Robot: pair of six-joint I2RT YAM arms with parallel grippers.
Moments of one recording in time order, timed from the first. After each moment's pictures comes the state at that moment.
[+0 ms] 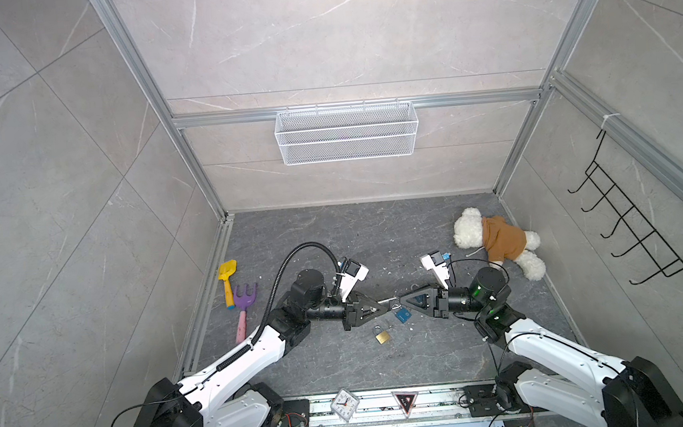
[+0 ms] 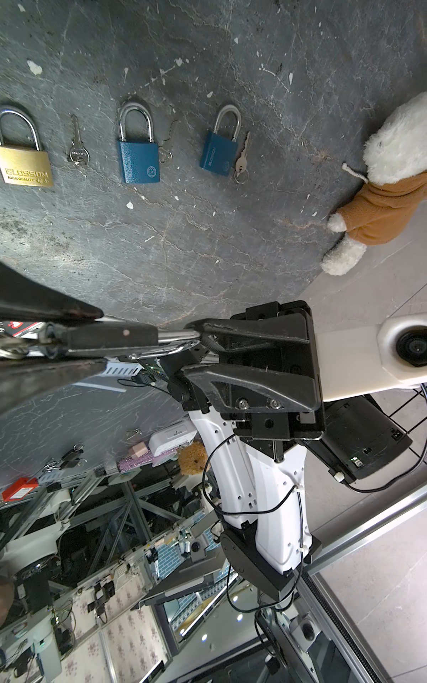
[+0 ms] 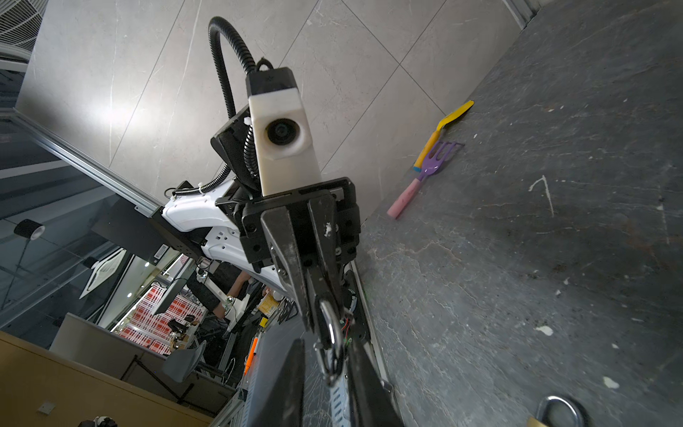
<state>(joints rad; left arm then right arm) -0.71 1.10 0.64 0.16 0.90 -0.45 0.45 1.03 0.38 0.68 -1.03 0.89</state>
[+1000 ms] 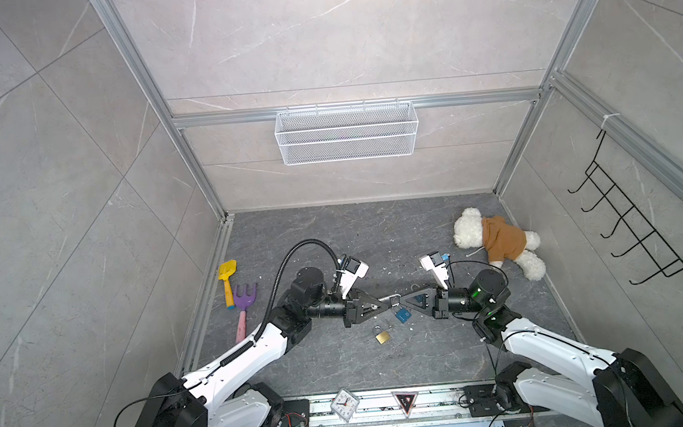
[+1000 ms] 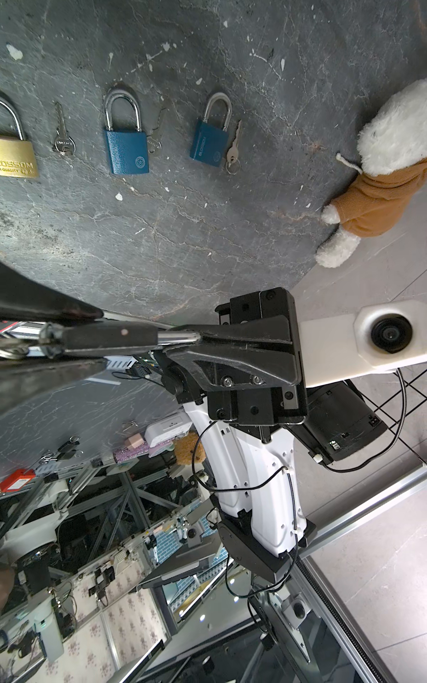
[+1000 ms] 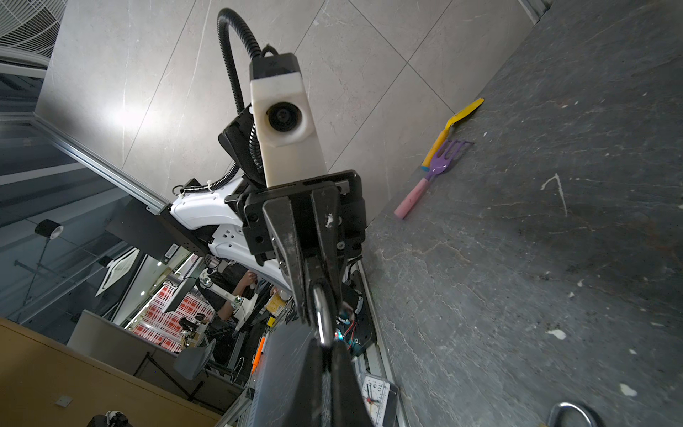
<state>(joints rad) -0.70 1.13 0.64 0.23 0.93 -0.50 0.45 1.07 0.36 0.81 -1.05 0.95</state>
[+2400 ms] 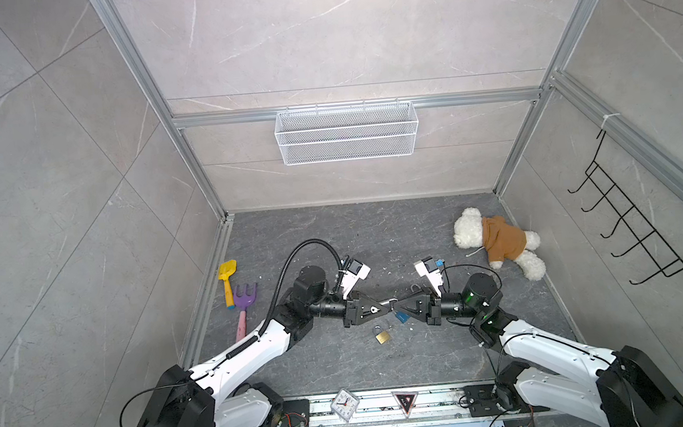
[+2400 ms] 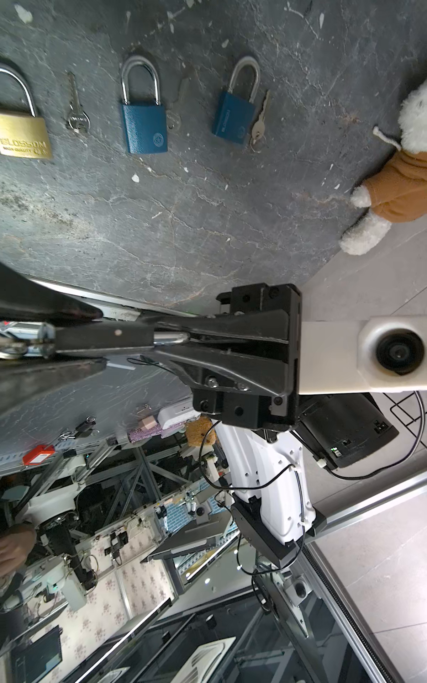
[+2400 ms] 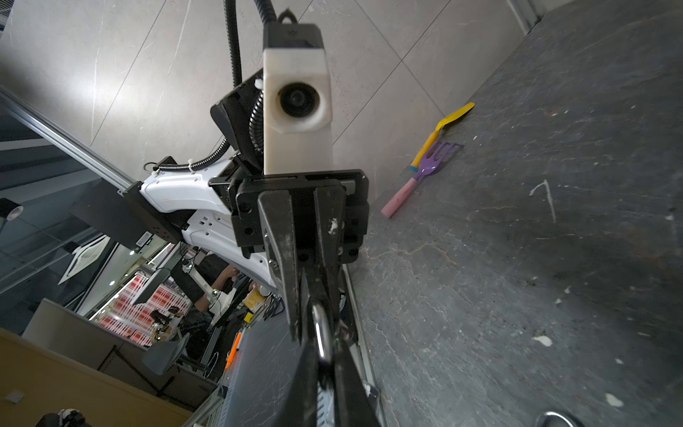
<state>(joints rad) -0.70 1.18 0.65 0.21 1.01 -0.51 0.56 1.07 0.35 0.74 -0.95 0.81</state>
